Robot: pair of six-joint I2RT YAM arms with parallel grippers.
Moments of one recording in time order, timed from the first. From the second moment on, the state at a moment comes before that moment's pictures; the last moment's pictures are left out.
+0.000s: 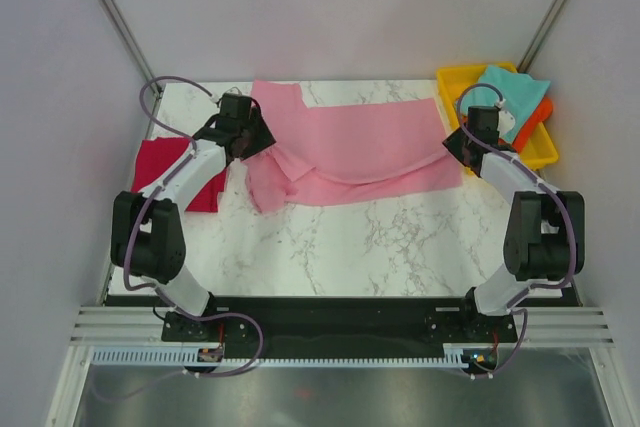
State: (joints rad) left arm -0.27 1.61 1.24 -0.38 -0.10 -0.66; right arm -0.03 1.60 1.03 -0.14 0.17 0.76
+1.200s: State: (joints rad) left arm -0.34 1.14 0.68 -0.16 -0.08 -0.77; right arm 0.04 1.54 0.62 0.19 0.29 0.94
